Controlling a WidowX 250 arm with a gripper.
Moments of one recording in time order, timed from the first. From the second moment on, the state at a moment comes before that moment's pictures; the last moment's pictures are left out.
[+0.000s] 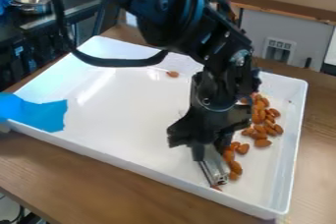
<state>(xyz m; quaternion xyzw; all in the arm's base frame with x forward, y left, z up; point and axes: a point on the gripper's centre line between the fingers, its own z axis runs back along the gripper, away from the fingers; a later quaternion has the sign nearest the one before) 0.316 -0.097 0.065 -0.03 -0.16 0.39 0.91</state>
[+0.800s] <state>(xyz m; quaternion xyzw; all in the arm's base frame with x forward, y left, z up) 0.383 -0.091 0.076 -0.03 -0.19 0.47 0.86</state>
